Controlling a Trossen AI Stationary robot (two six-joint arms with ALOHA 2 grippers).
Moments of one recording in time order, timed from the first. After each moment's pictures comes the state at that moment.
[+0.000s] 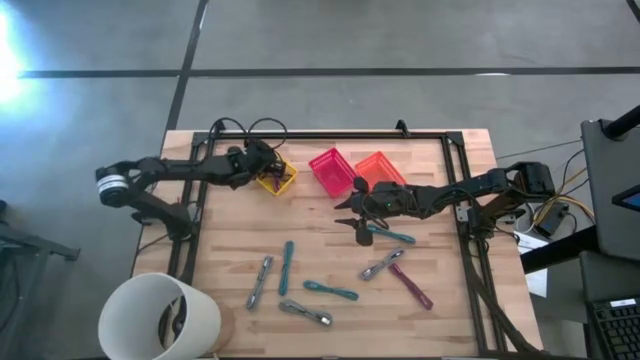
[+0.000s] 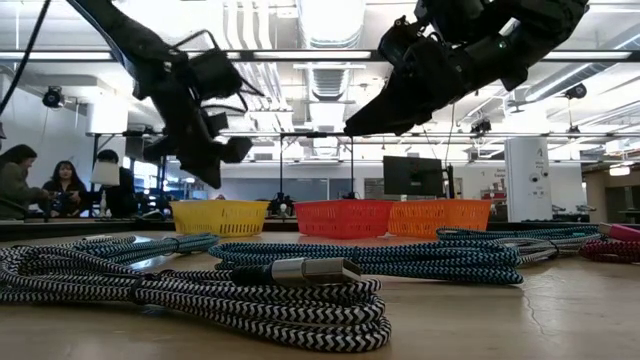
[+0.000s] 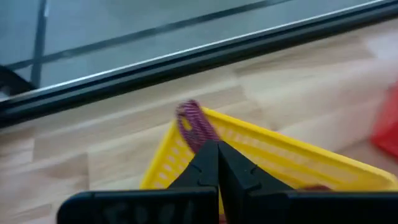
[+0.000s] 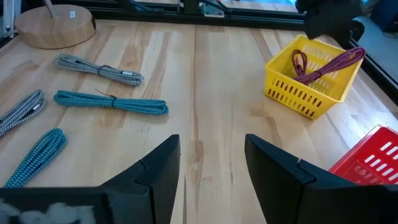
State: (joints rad) left arm 0.48 1.38 0.72 -0.19 -0.58 -0.58; right arm -0.04 1.51 0.70 0.37 -0.02 -0.04
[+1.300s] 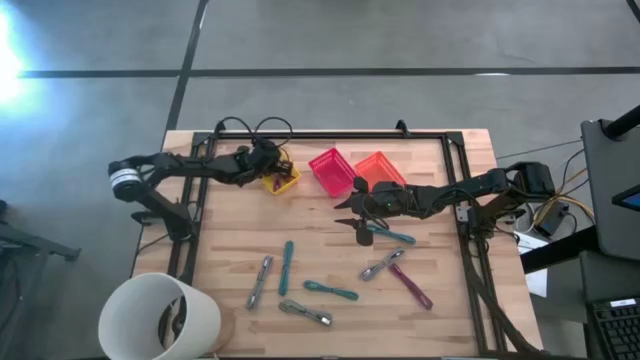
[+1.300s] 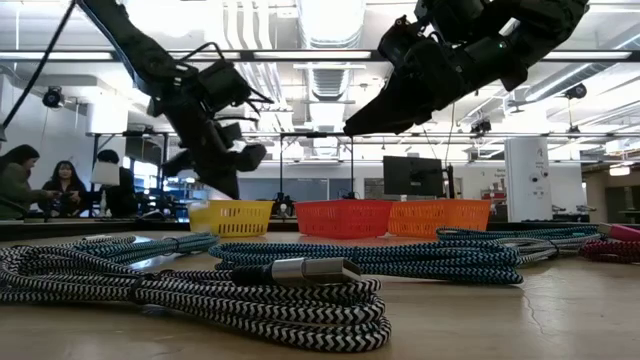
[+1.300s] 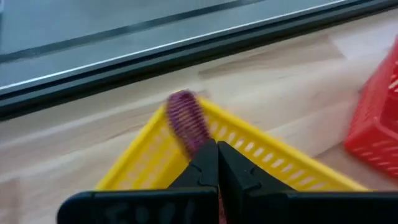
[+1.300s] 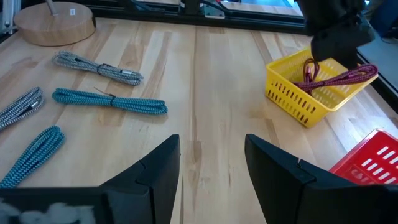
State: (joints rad) left arm 0.50 1.49 0.72 0.00 -0.47 -0.52; right arm -0.04 1.51 0.70 0.37 -0.02 -0.06
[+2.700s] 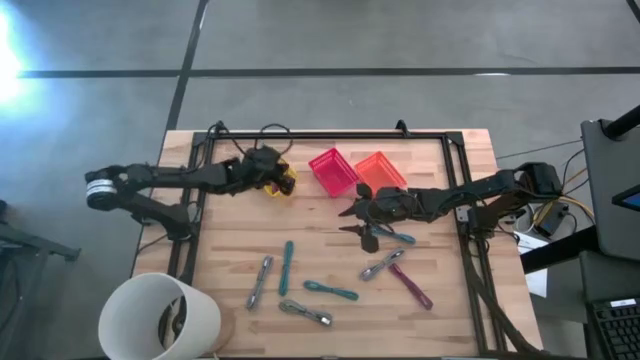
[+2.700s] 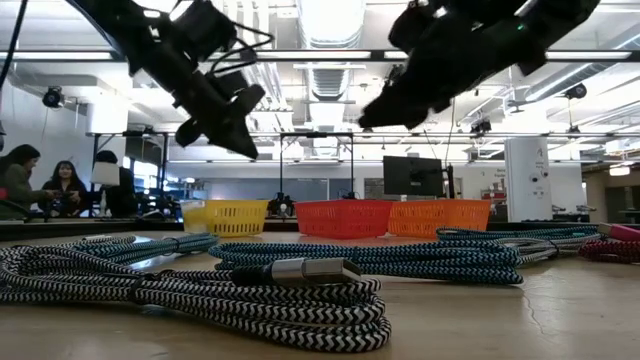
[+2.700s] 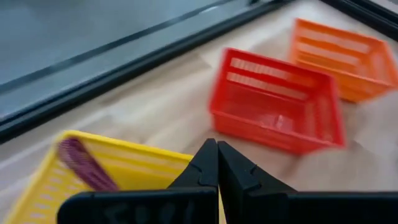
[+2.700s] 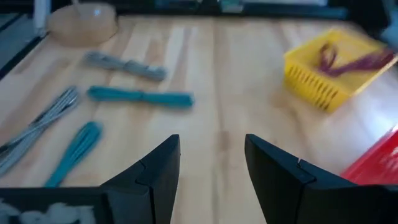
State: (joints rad) left arm 0.30 1.27 0.71 -0.05 -0.37 -0.42; right arm 0.03 1.44 0.70 0.24 -0.02 0.03
